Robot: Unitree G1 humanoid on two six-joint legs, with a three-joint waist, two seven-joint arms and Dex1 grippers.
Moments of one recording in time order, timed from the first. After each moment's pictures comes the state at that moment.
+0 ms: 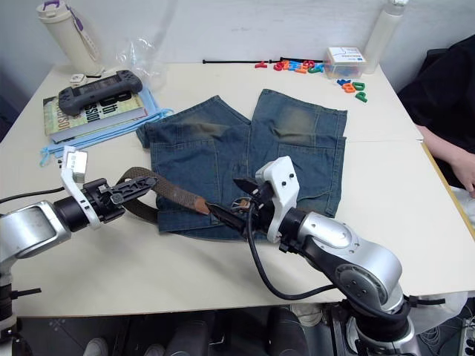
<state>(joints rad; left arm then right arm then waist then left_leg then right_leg) -0.25 0.81 0.40 -0.23 -1.96 1.11 0.40 -0.37 -0.38 0.09 -0.72 0.86 0.92 0.20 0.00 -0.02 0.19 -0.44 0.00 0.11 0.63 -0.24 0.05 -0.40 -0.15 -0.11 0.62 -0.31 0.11</state>
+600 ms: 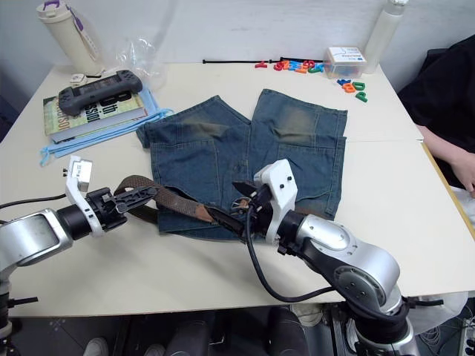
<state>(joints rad) -0.19 0.80 0.40 -0.27 -1.96 1.05 0.47 -0.36 -0.38 0.11 -0.72 0.86 0.92 0.20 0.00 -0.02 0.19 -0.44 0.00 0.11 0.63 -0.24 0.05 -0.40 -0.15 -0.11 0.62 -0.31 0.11</state>
